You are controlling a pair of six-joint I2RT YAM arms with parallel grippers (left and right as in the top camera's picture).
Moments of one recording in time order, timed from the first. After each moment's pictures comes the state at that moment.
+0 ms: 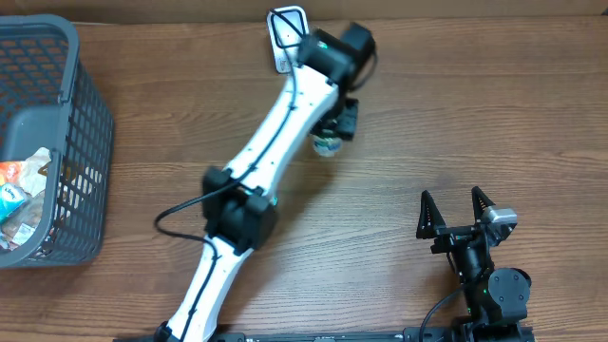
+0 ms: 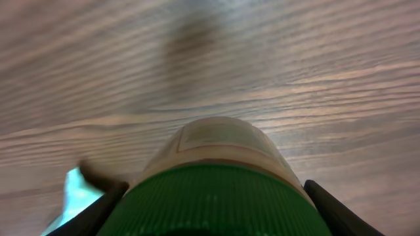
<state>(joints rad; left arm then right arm) -0.61 2.46 2.58 -1.63 0.00 -0.45 0.08 0.01 0.02 -0.03 -0.07 0.23</state>
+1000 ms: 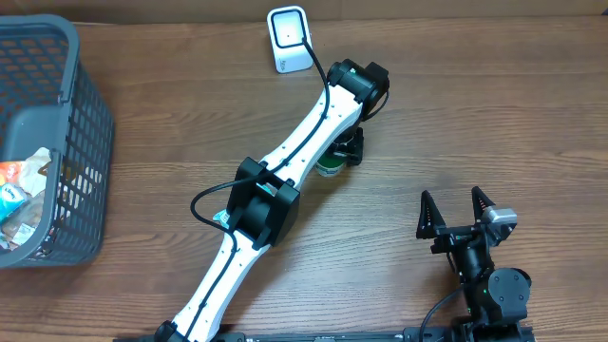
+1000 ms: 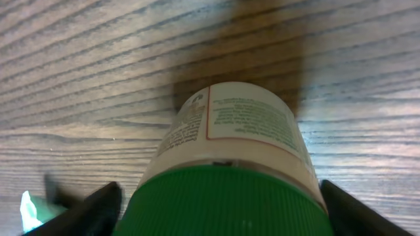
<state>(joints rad) -0.66 2.63 2.56 -1.65 -0.09 -0.51 0.08 0.01 0.02 -0.03 -0.07 0.23</state>
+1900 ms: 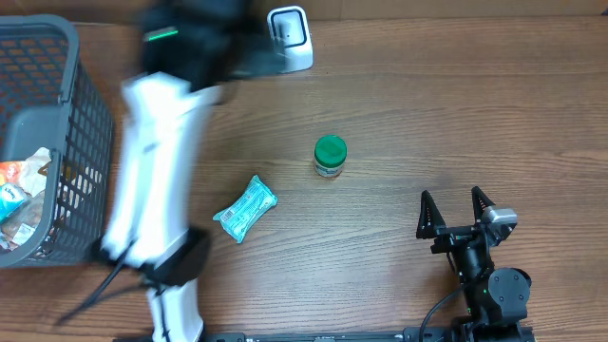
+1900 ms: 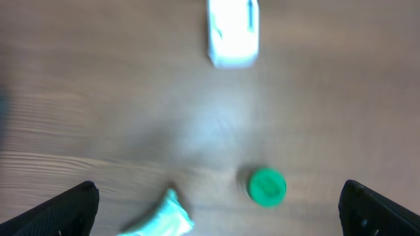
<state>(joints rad) -0.32 2.01 2.77 -1.68 -0.13 -0.50 0.08 0.01 0.02 -0.03 -0.07 0.23</state>
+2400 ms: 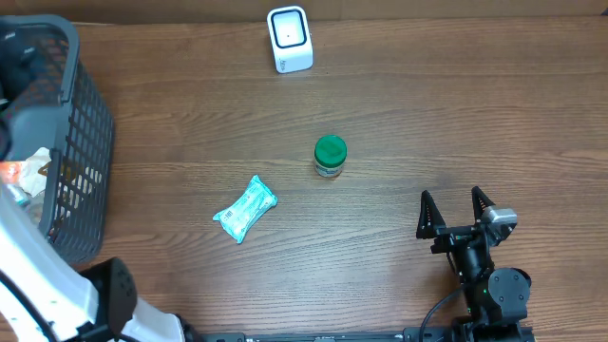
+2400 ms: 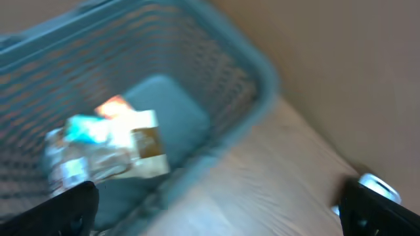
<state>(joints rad) 0.41 1.78 2.69 -1.68 -0.16 -0.50 0.08 0.01 0.02 -0.03 -0.07 0.23</state>
